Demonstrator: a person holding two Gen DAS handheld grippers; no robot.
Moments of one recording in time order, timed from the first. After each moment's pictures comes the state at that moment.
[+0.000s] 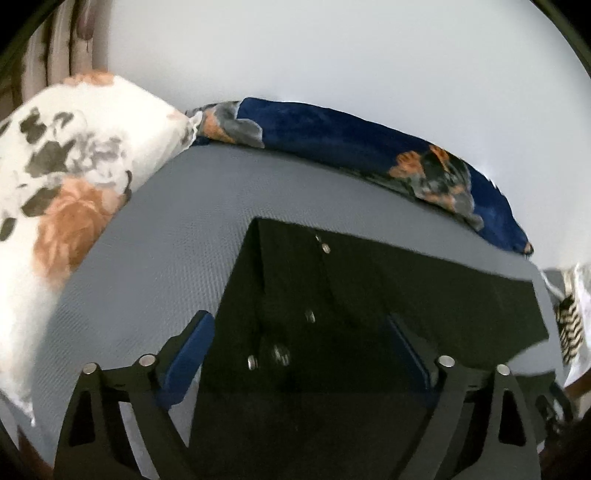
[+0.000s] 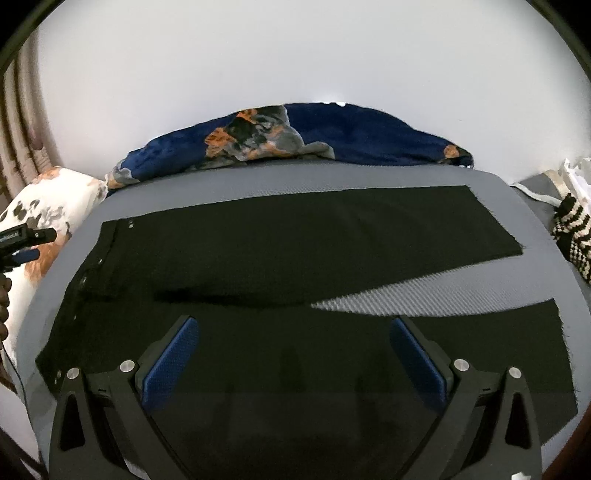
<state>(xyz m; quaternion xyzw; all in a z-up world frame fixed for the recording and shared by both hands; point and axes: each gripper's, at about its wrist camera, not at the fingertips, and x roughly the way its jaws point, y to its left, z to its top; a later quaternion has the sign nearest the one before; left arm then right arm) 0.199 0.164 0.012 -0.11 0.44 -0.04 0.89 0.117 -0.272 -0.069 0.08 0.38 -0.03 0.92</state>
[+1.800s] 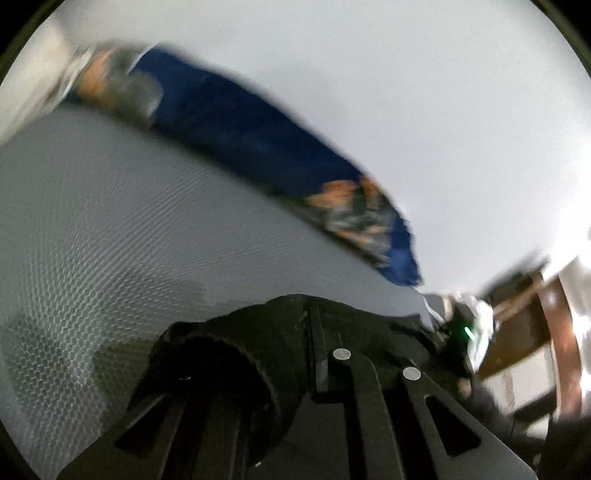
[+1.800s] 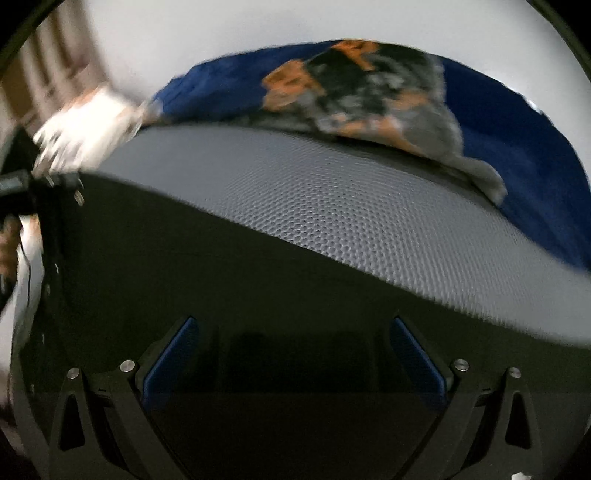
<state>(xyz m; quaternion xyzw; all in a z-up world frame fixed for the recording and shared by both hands) 0.333 0.168 -0.034 -0.27 0.42 -0.30 0.81 0.377 -0.256 -0.113 -0.07 0.49 0.20 0.85</state>
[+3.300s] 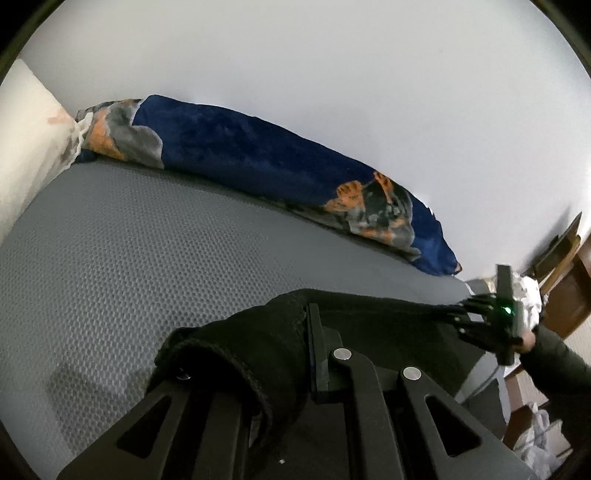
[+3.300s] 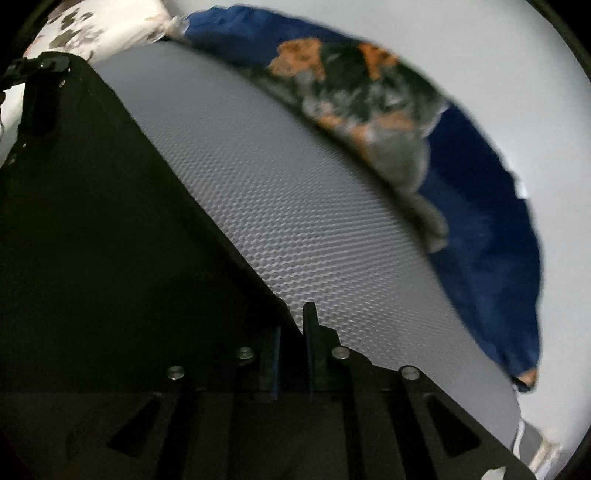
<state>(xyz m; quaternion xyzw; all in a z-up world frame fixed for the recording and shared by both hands) 0.322 0.158 -0.047 -0.18 0.38 -0.24 0.87 0.353 -0.278 -0.094 -0.28 0.46 0.15 0.83</state>
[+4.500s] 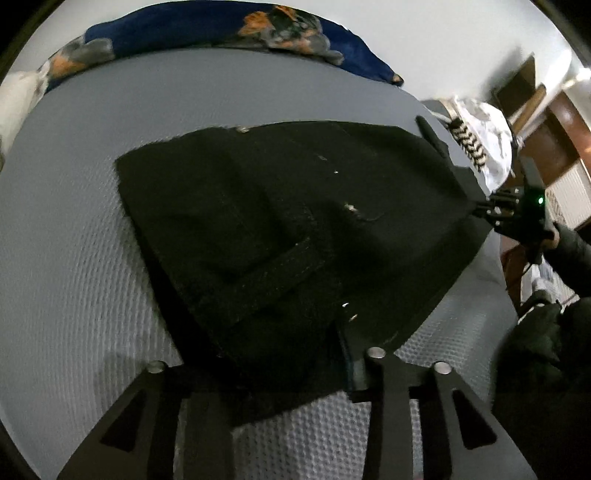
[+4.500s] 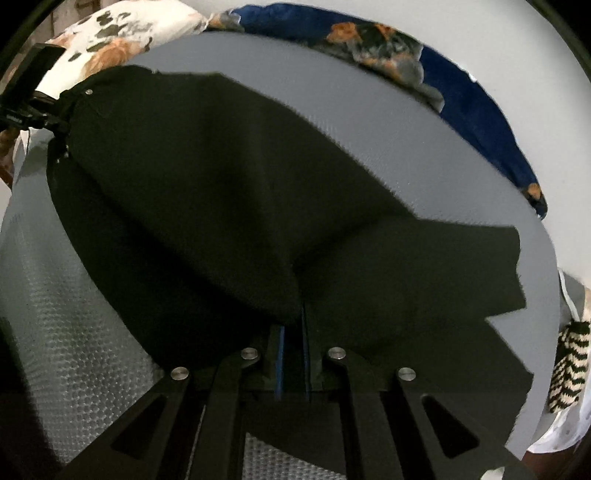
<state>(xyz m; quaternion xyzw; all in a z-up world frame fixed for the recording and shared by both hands) 0.118 0.185 -0.119 0.01 0.52 -0.37 0.77 0.065 -0.246 -0.119 -0.17 0.52 0.12 0.83</state>
